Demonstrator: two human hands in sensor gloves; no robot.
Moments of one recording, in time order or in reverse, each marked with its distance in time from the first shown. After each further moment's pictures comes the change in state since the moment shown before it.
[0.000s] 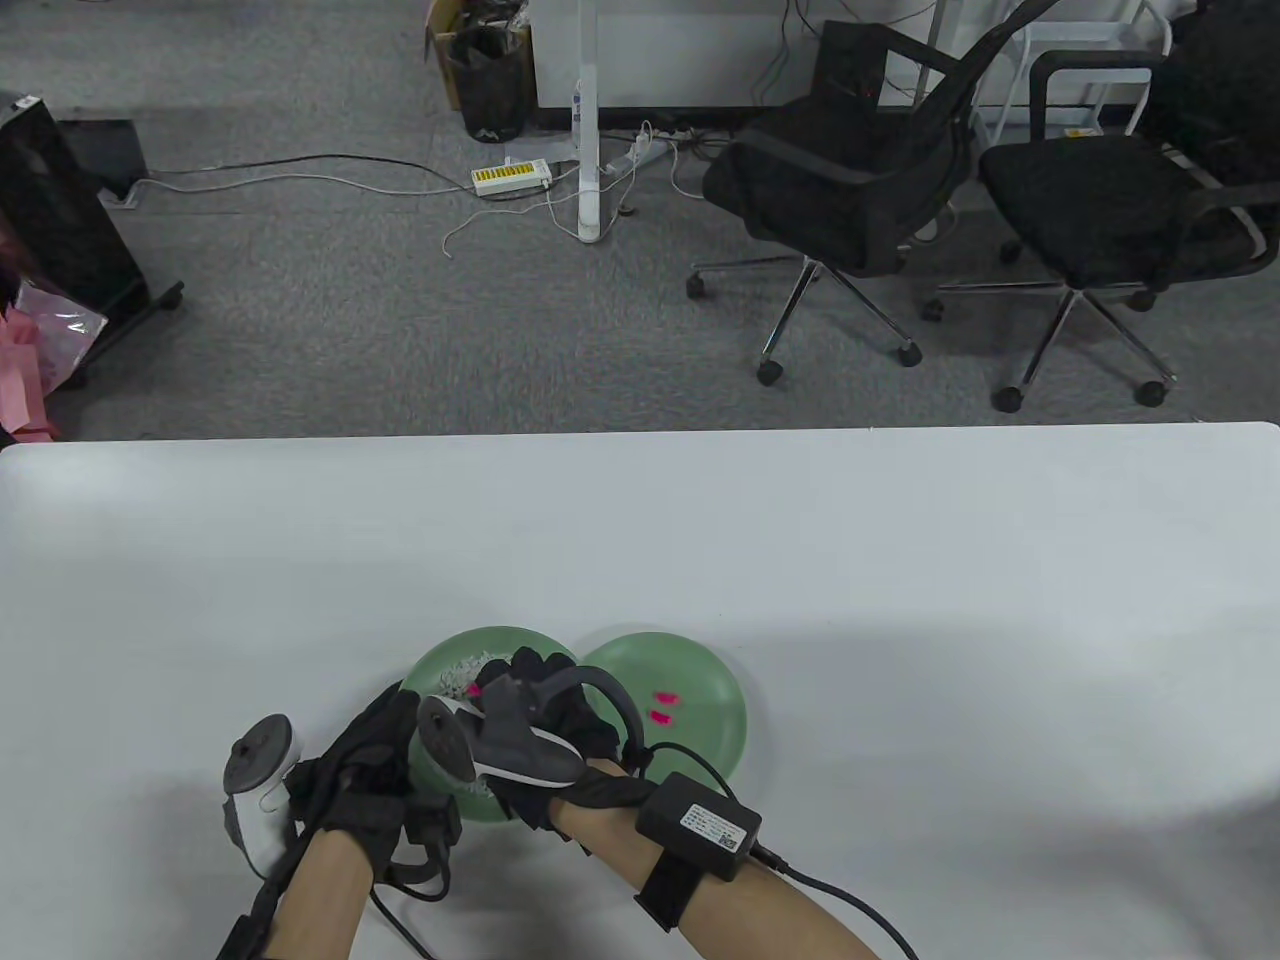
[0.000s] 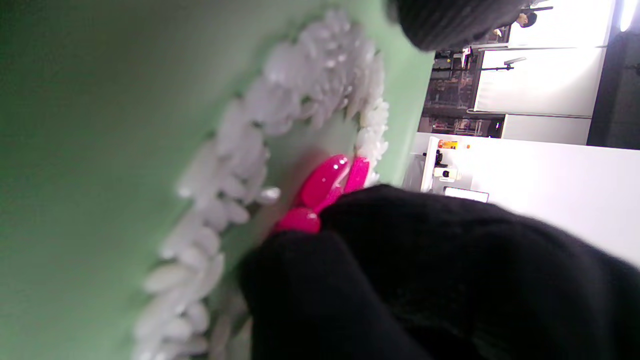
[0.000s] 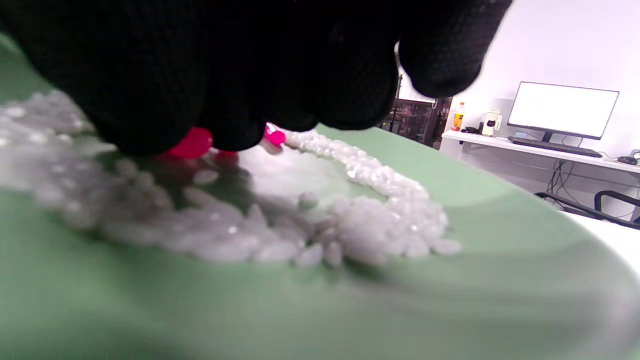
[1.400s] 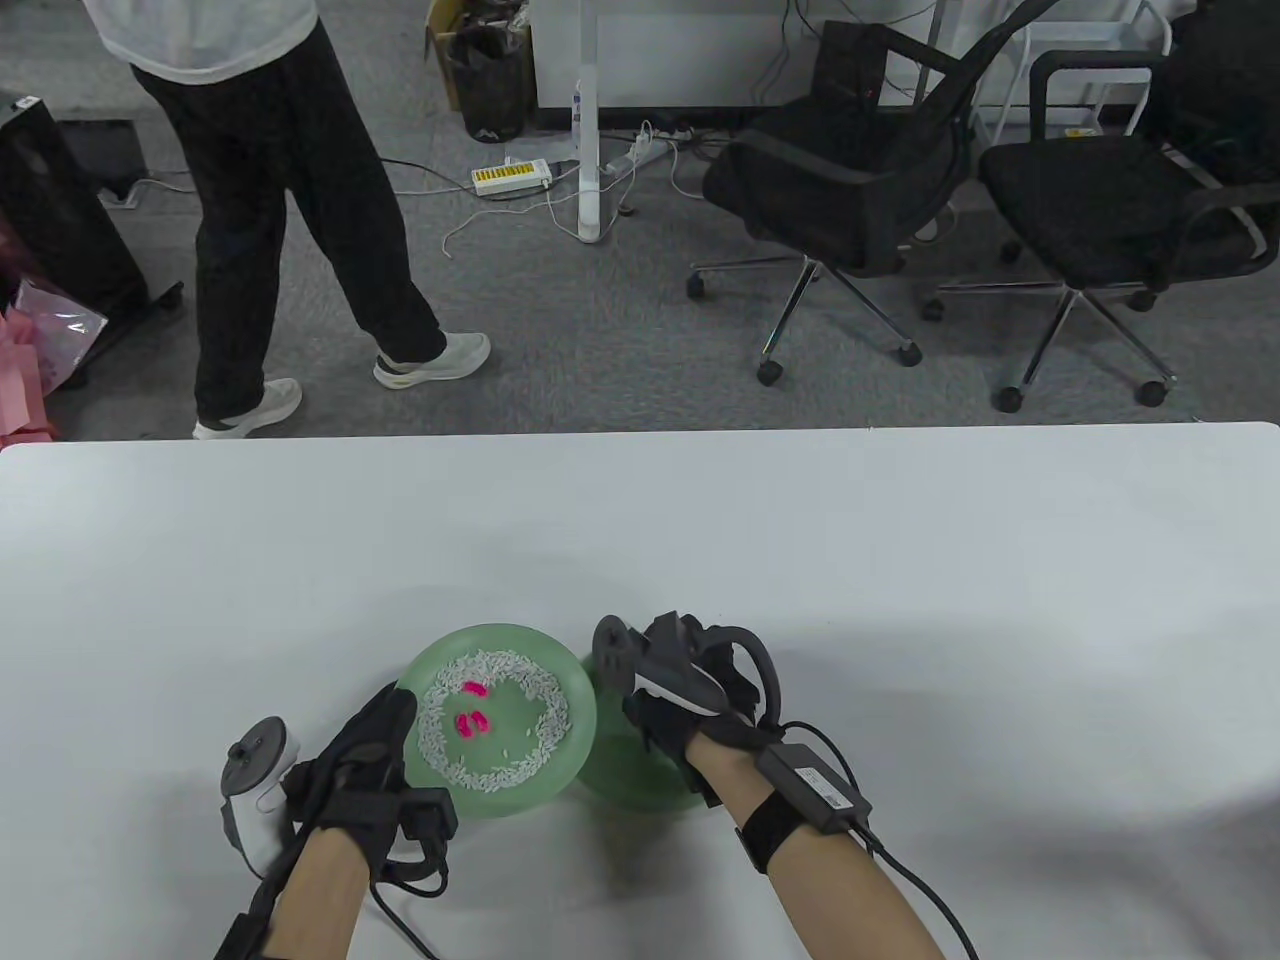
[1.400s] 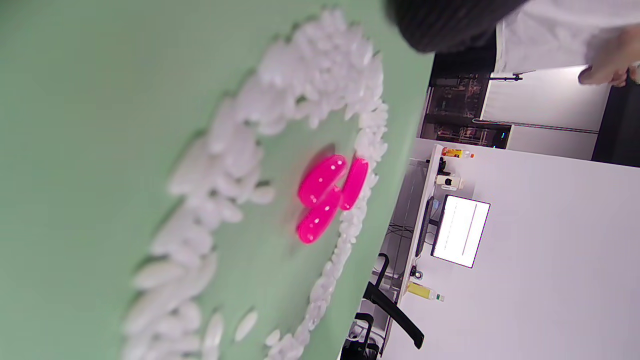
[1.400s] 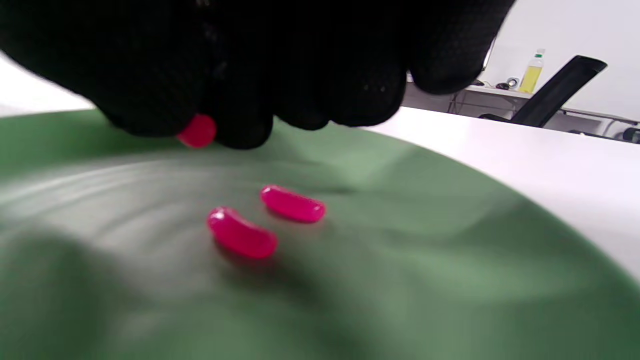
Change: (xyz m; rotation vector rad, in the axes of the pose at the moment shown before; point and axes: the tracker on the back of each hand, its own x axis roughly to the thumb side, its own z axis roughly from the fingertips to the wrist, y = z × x) left_hand -0.003 0.004 -0.004 -0.006 0.017 0.045; right_hand -0.150 0.058 0.001 0.139 0.198 -0.019
